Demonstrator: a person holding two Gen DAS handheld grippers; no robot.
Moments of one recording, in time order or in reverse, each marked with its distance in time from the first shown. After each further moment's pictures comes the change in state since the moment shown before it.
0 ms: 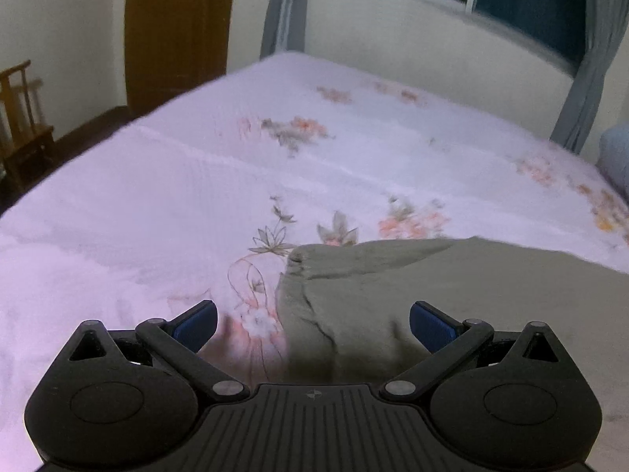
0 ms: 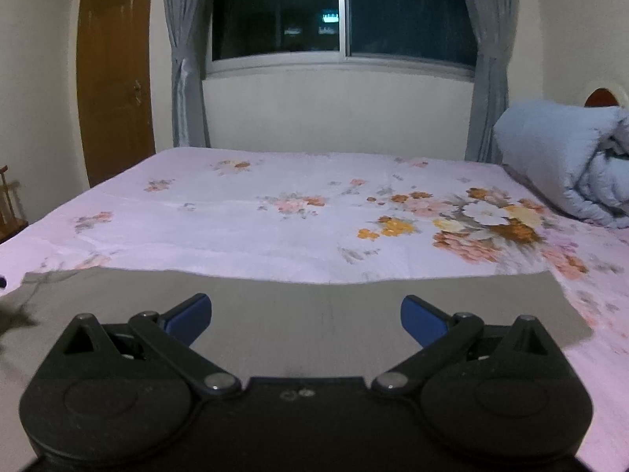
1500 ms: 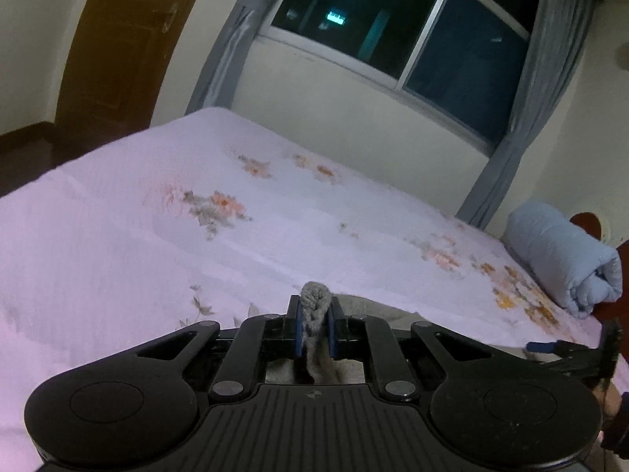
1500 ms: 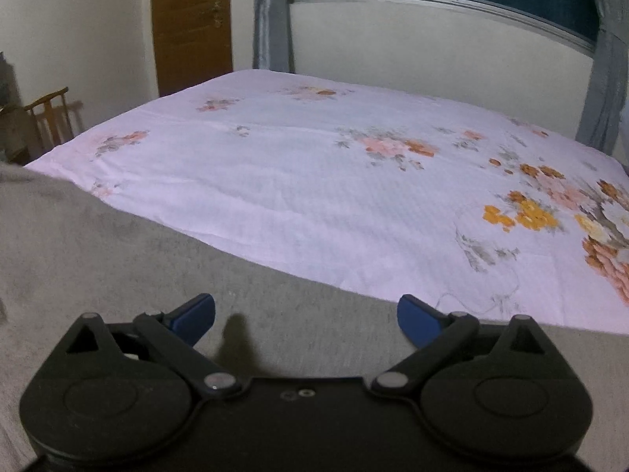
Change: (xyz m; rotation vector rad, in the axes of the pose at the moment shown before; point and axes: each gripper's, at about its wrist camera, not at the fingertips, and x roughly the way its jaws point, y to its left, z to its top) left arm -0.040 0.022 0.030 -0.110 -0.209 -0.345; right arm 0.156 0.025 0.006 -0.205 0.179 0.280
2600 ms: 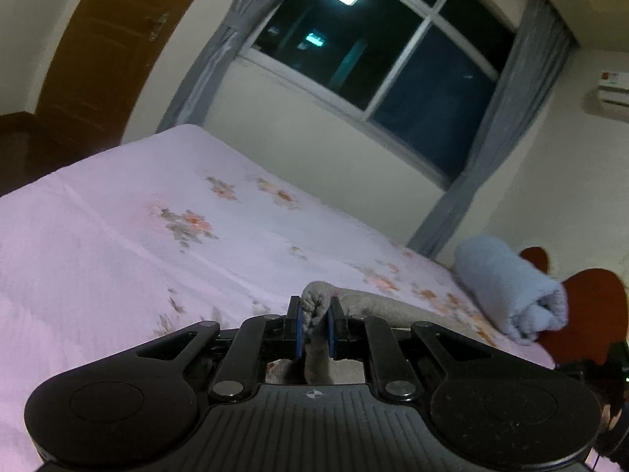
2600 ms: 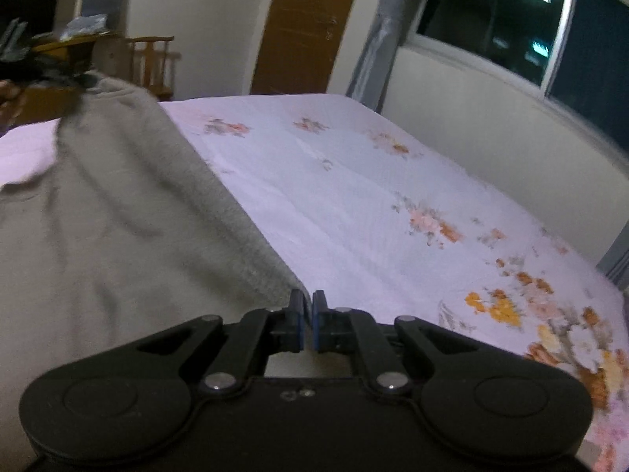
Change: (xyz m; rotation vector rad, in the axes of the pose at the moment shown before) left arm -0.091 0.000 0.001 -0.070 -0.062 -0.154; right arm -0.176 0.050 0.000 -0.393 -0.038 0.074
